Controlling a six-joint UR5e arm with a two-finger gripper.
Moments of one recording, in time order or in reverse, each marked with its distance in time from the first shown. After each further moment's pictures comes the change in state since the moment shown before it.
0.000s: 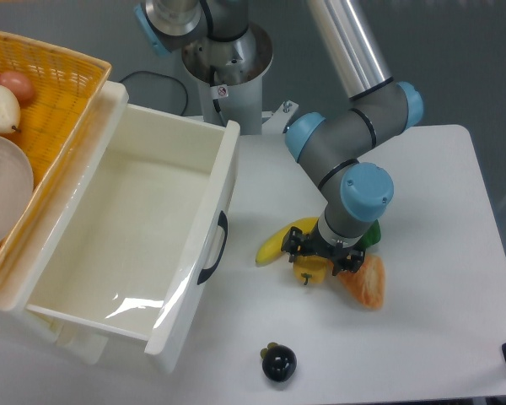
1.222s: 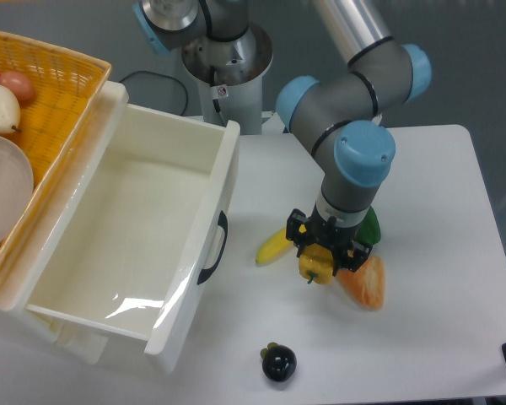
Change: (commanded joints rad) arm -0.026 0.162 0.074 -0.081 -0.002 0.402
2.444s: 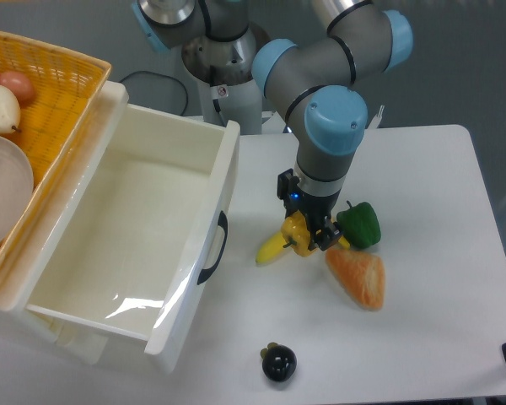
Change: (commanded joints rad) arm -0.035 0.061 -0.028 -0.077 0.058 0.247
